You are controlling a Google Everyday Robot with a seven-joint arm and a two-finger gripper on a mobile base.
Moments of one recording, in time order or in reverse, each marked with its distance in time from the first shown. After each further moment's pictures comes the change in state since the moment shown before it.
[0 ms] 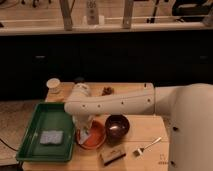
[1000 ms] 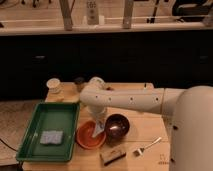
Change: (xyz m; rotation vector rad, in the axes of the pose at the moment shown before) arm 0.044 0.077 0.016 -0.084 -0.049 0.171
